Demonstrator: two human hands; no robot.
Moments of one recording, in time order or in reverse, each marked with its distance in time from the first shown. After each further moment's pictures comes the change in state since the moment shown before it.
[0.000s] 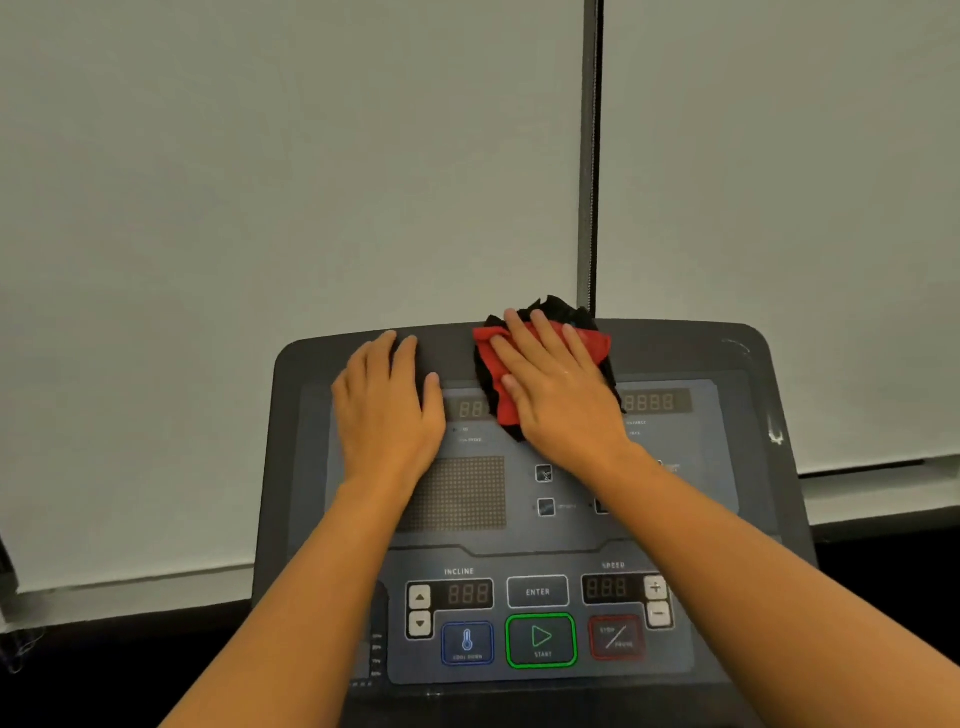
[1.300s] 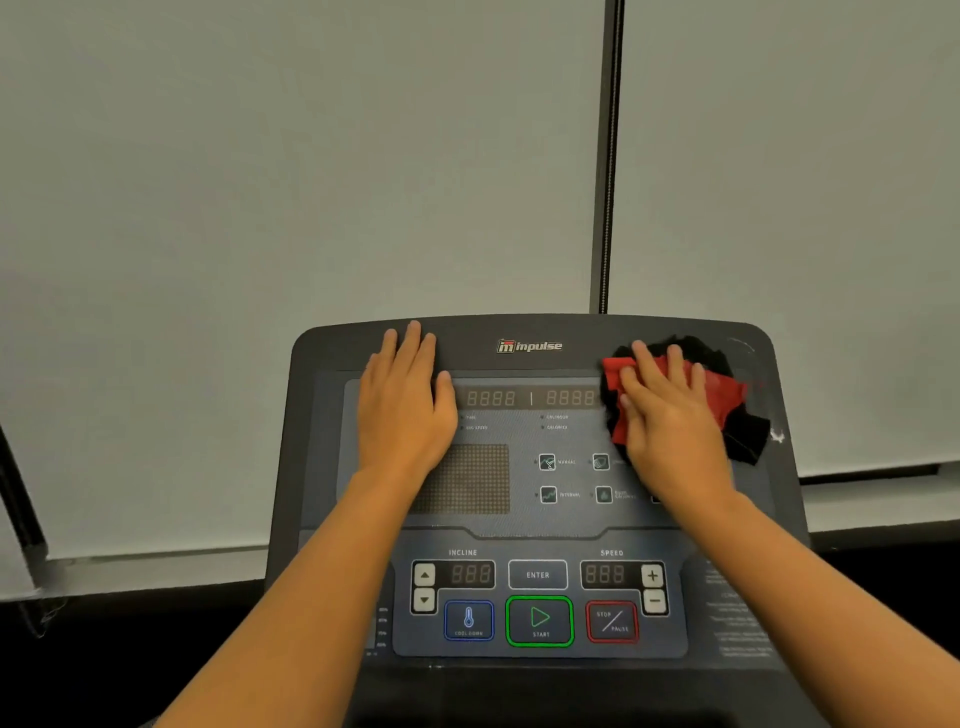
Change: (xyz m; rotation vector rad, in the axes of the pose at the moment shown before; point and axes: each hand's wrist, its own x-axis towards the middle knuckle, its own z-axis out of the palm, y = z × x) left_hand -0.006 -0.003 0.002 -0.088 -0.095 0.017; right_hand -0.064 0.048 -0.026 0.020 0.029 0.281
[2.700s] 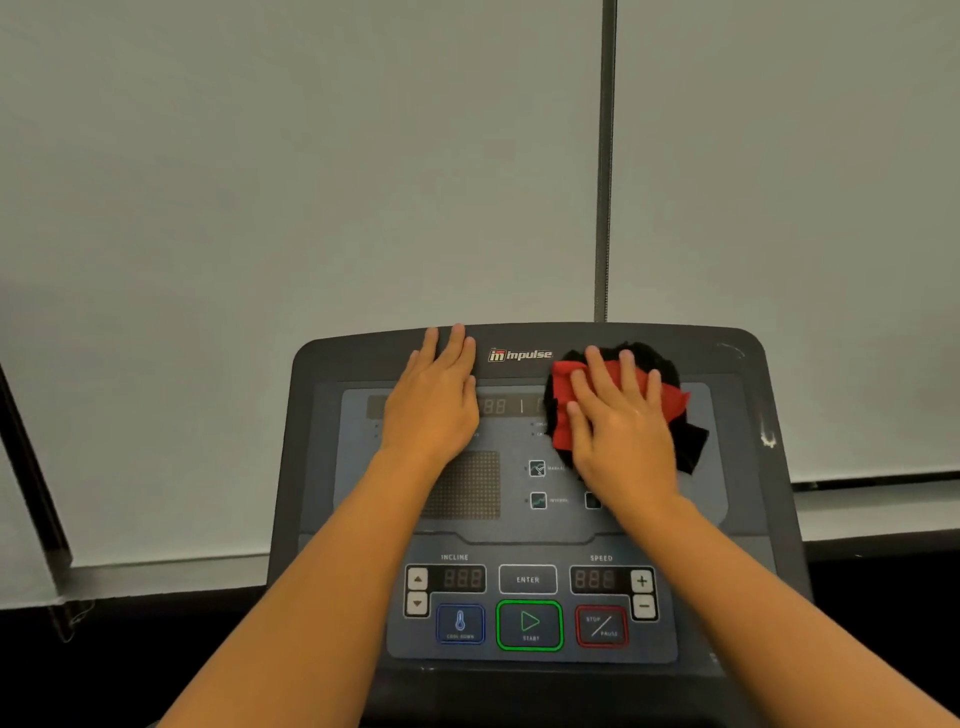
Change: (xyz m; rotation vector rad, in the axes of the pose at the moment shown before) left_hand 0.014 0.031 0.002 0.098 -0.161 0.140; right_hand 0.003 -0.030 0.007 -0.043 -0.025 -0.006
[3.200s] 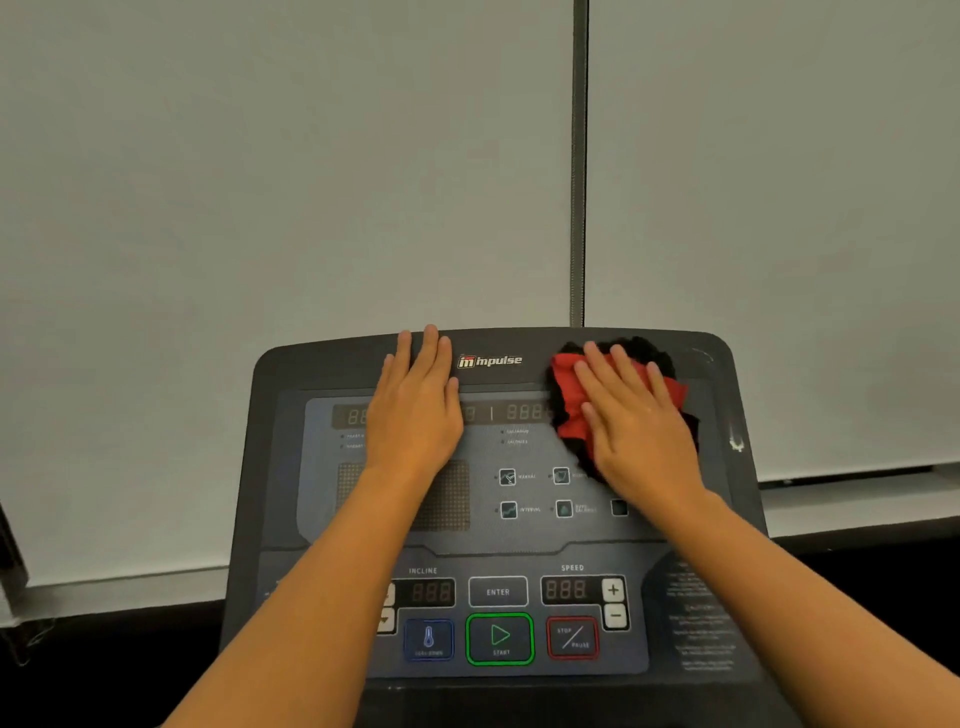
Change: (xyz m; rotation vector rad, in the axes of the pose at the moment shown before) left_hand 0.005 0.012 0.018 0.029 0.101 -0.044; right_hand 0.001 0.051 -0.002 -0.001 0.003 -0.111
